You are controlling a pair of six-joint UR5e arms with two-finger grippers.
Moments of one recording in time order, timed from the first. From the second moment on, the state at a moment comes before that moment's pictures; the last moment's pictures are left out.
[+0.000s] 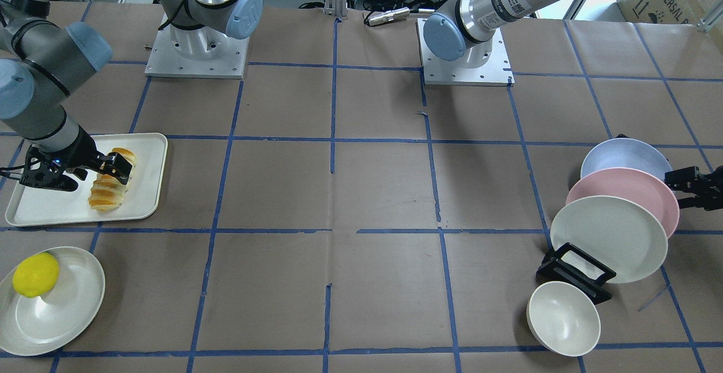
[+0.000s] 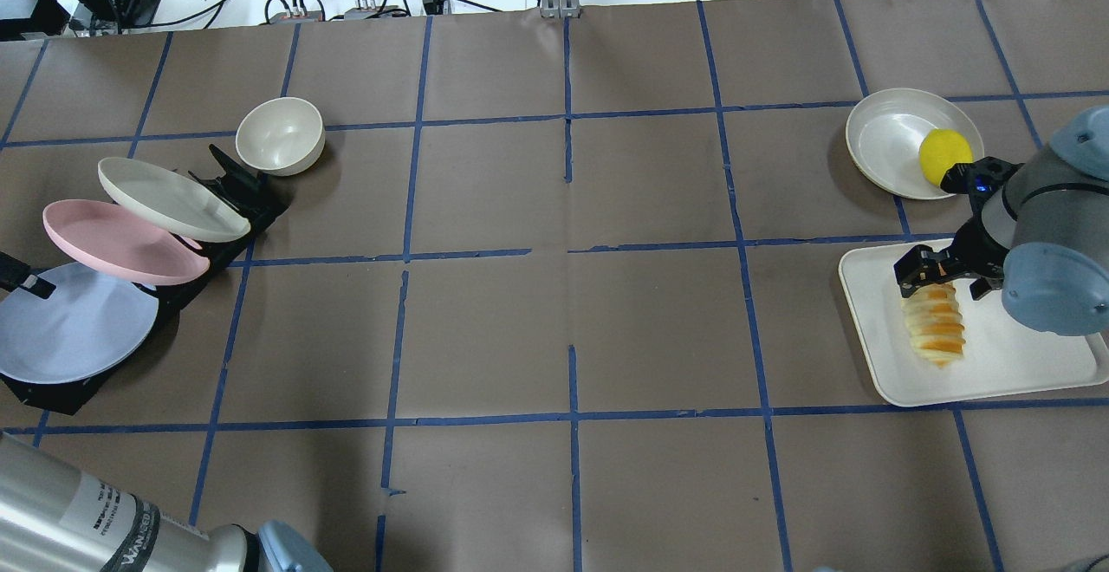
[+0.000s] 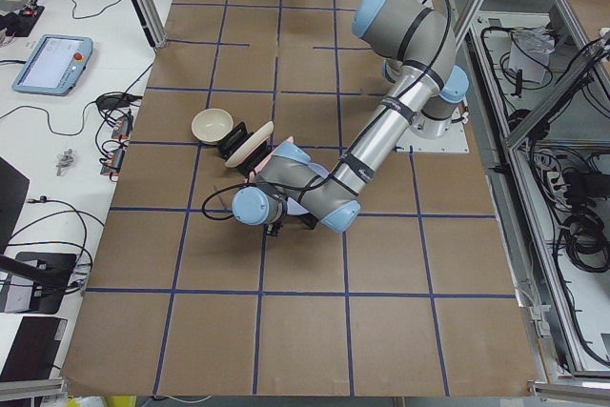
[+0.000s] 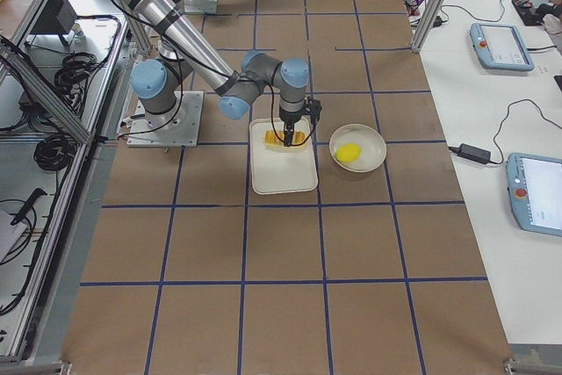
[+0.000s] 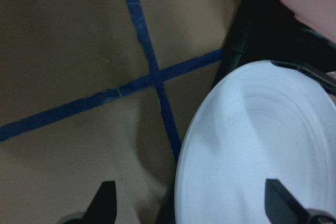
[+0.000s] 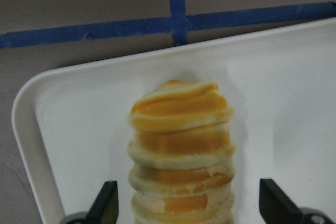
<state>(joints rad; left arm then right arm) -0.69 -2.22 -1.37 -1.54 1.50 1.19 1.07 -1.37 2.17 -2.34 -1.61 -0.41</state>
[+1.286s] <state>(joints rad) -0.67 -2.05 -1.35 -1.73 1.51 1.16 1.07 -1.38 2.20 -2.39 -1.61 -0.45</state>
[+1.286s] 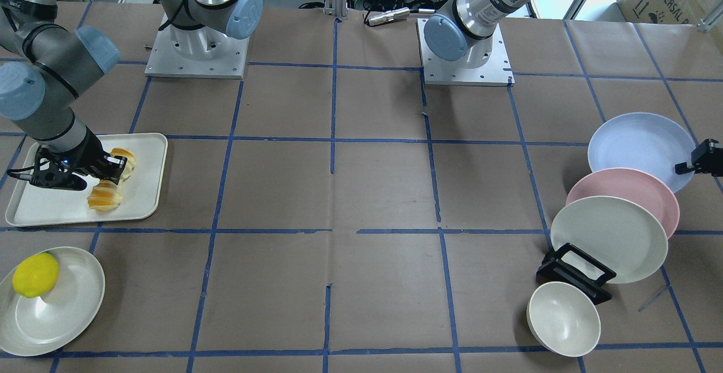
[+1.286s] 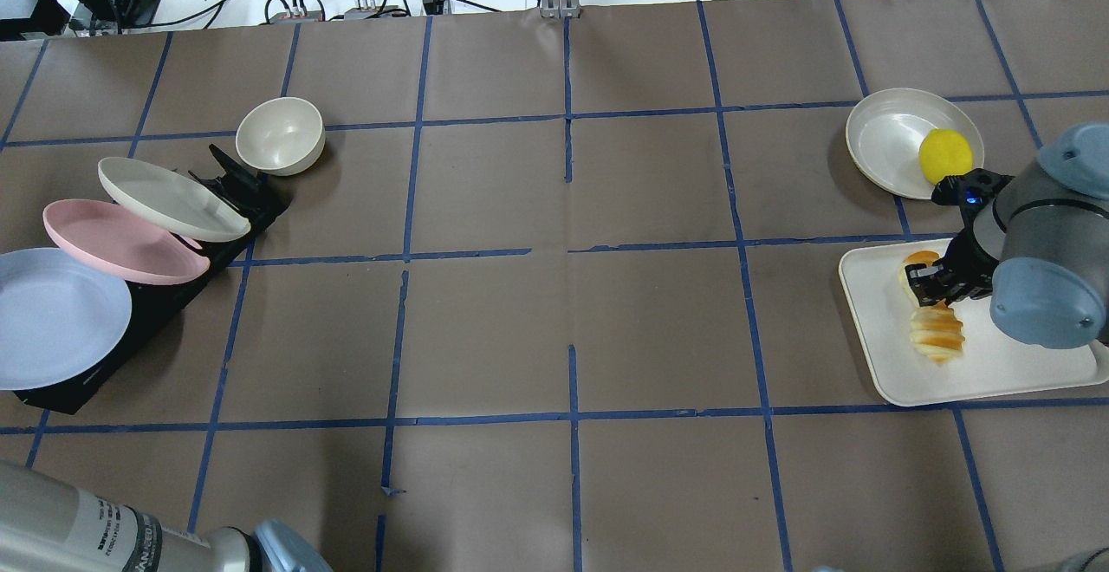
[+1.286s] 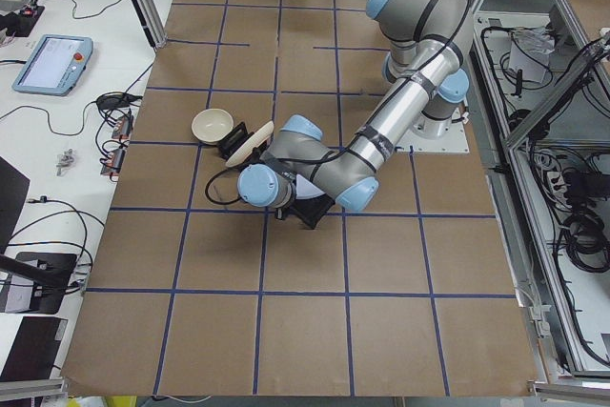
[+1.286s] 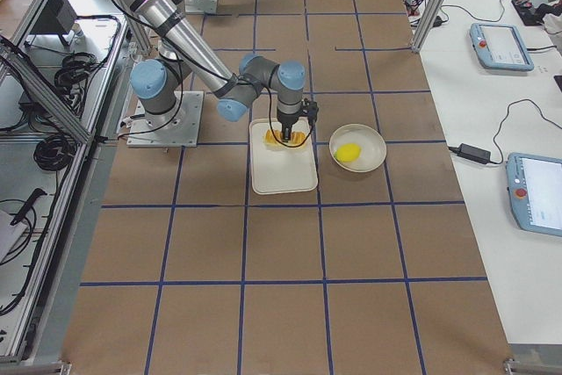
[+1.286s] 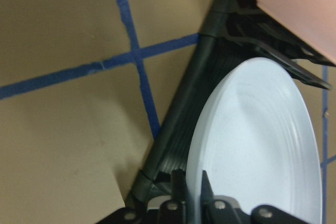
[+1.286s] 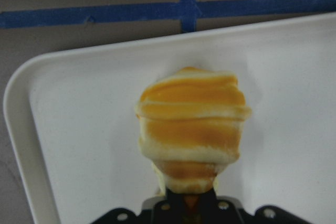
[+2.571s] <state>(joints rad) -1.08 -1.68 -1.55 -1.81 1.43 0.57 1.14 -1.81 2.08 -2.05 -1.61 -0.44</state>
